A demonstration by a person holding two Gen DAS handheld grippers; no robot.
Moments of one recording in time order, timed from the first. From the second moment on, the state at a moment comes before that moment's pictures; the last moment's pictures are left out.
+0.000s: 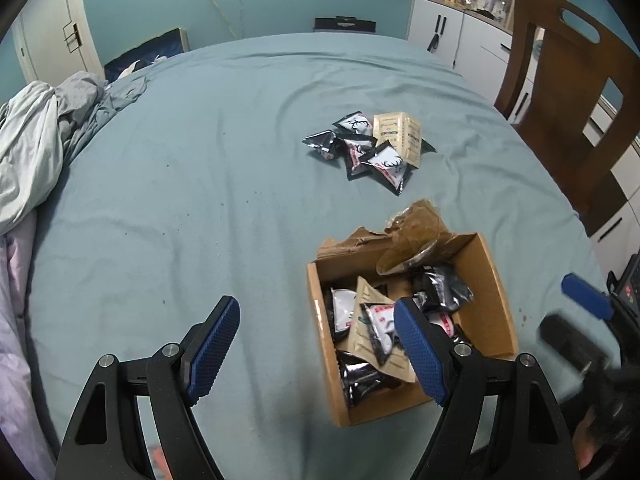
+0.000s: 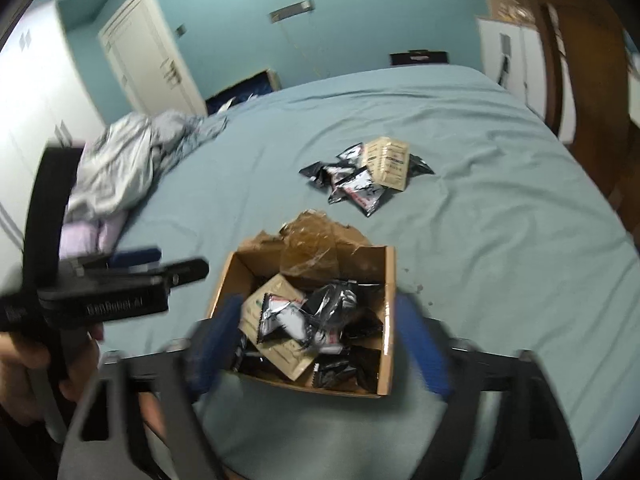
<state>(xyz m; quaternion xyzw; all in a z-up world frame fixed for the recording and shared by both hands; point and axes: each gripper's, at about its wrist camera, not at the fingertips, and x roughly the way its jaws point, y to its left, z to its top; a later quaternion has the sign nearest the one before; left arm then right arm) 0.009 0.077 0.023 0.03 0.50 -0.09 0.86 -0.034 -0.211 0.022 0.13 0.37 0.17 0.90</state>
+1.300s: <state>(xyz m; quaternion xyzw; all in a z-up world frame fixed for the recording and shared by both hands) 0.100 0.048 0.006 0.07 0.49 -0.09 0.87 0.072 -0.221 0.010 0.08 0.43 0.04 0.90</state>
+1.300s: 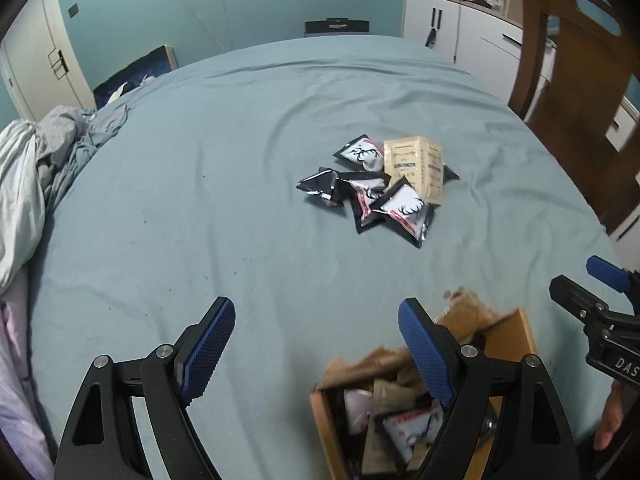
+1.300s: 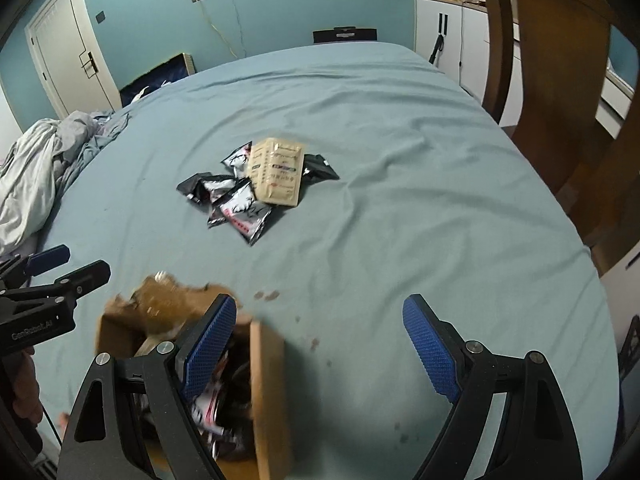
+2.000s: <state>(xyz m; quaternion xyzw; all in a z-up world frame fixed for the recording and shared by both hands) 0.120 0.069 -0.012 0.00 0.52 -0.06 0.85 0.200 -0.186 -0.029 0.04 0.46 0.14 0.87</state>
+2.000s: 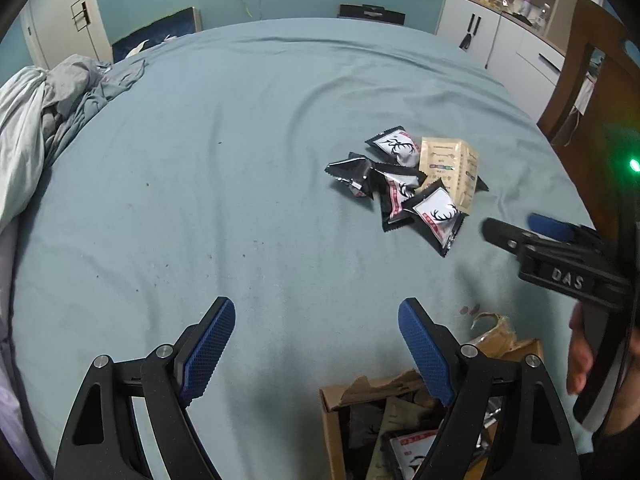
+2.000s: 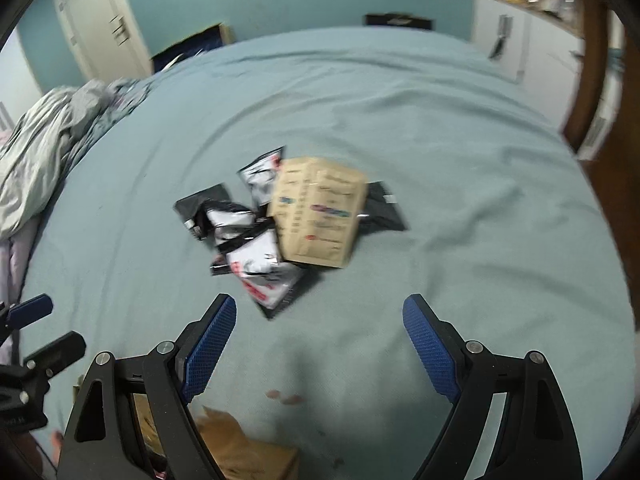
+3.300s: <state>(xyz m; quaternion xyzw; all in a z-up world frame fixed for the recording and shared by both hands) 0.120 0.075 -0.020 0.01 0.54 -0.04 0.84 0.205 -0.180 -0.024 0.11 0.51 0.13 0.85</state>
